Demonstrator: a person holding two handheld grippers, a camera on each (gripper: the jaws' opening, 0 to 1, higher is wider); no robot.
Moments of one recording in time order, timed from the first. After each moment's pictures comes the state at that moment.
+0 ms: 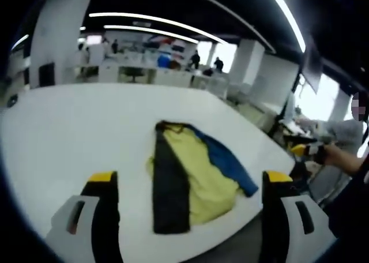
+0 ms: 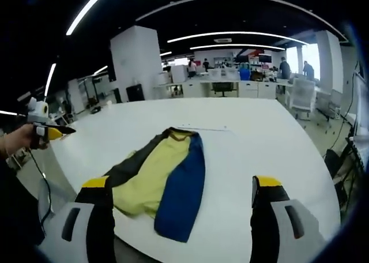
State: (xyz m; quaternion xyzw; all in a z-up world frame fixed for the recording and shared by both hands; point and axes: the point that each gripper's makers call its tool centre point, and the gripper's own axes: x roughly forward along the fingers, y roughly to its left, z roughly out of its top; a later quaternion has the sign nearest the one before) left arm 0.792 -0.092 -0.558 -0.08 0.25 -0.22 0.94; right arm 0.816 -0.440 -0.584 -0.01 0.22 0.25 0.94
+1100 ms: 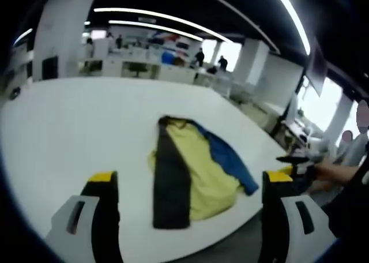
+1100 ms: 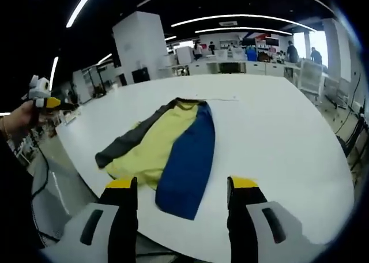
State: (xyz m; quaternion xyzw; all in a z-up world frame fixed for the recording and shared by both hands) left arm 0.789 -0.084 -0.570 -0.10 0.27 -0.20 0.94; right arm 0.792 -0.434 -0.676 -0.01 0.29 0.28 0.92
